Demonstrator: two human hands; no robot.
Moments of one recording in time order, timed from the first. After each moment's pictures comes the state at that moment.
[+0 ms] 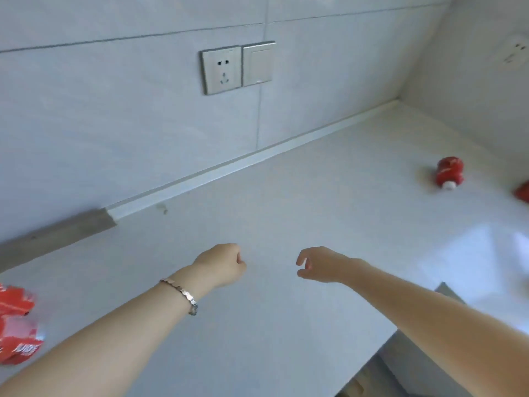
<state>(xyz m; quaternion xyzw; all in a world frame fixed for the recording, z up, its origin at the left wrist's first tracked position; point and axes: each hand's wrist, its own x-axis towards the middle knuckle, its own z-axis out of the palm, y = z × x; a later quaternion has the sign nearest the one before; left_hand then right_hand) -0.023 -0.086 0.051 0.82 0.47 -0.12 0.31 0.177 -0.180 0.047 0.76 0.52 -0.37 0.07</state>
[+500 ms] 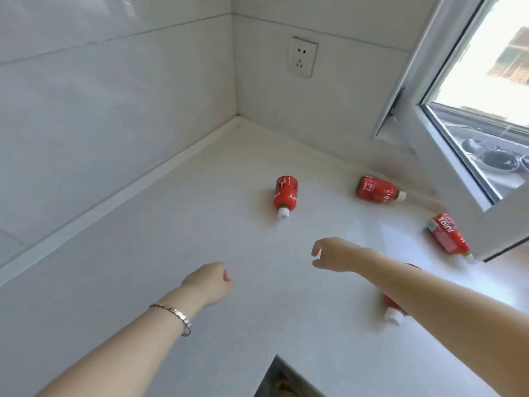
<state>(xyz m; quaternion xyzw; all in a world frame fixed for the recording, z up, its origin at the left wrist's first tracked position) 0.436 -0.156 0.040 0.86 0.37 -0.19 0.29 0.644 -0.325 0.070 0.87 0.37 -0.32 0.03</state>
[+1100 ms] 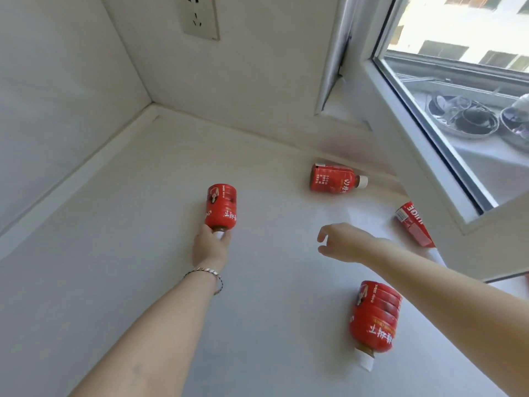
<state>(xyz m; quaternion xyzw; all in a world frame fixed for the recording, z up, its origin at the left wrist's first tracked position) 0.685 -0.170 -0.024 0.74 0.52 0.04 0.43 0.811 -0.379 0.026 0.91 0.26 -0.33 -0.01</state>
